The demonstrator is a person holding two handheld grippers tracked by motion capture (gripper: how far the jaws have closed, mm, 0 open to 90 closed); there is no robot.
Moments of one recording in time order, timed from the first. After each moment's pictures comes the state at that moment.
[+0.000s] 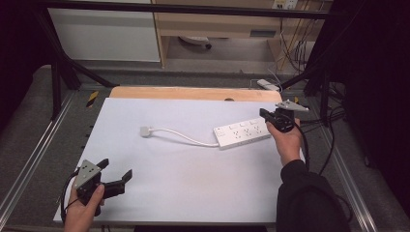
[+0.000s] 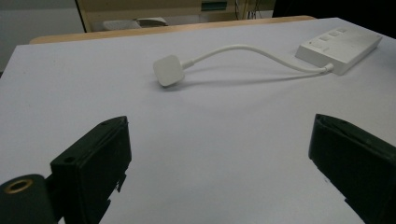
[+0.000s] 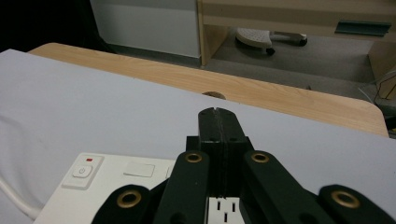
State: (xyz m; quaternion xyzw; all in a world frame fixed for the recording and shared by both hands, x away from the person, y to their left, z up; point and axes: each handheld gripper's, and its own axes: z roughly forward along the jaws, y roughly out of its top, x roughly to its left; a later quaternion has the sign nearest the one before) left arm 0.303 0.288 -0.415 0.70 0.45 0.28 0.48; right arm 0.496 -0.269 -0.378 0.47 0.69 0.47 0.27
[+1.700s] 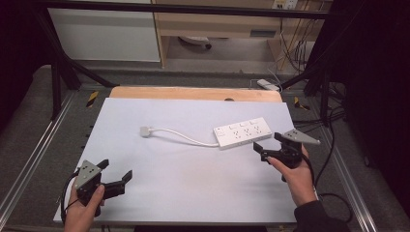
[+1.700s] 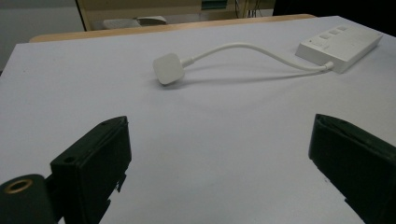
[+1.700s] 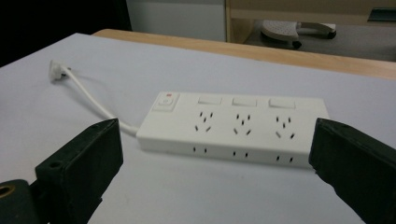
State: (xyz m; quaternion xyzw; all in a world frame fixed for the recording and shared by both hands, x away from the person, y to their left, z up) left arm 0.302 0.288 -0.416 0.70 0.46 0.28 0.48; right arm 0.391 -0.265 -0.390 0.45 0.70 0.50 0.24
